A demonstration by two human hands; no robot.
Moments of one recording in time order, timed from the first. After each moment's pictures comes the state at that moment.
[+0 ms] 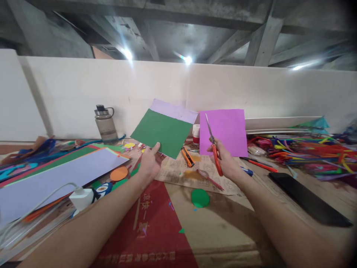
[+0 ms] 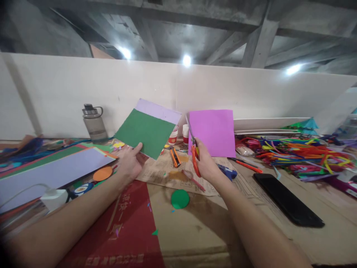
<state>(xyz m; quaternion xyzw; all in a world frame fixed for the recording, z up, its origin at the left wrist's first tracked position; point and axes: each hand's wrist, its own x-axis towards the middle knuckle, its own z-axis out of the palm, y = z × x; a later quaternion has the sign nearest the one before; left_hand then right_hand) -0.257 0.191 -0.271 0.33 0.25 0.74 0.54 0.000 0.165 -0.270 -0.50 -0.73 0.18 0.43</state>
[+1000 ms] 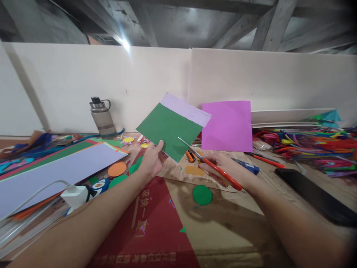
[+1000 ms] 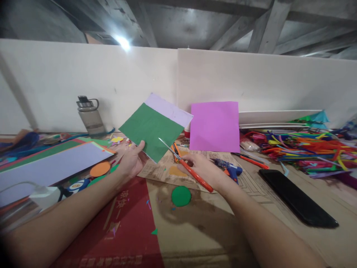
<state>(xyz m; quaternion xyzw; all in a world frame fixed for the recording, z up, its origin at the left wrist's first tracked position) -0.253 0.188 -0.283 0.35 0.23 0.68 0.60 -0.019 0.131 -0.250 -0.47 -0.80 0.29 0.24</state>
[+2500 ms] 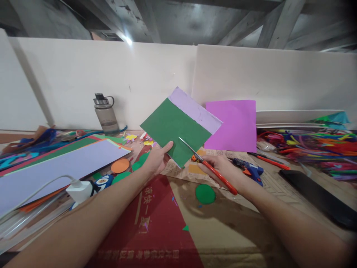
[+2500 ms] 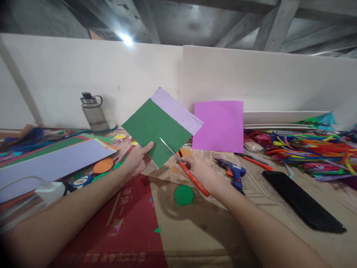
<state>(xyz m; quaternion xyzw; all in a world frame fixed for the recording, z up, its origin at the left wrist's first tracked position) -0.251 0.185 -0.285 0.39 0.24 0.64 0.62 -0.036 0.132 -0.267 -0.48 -0.79 0.29 0.25</state>
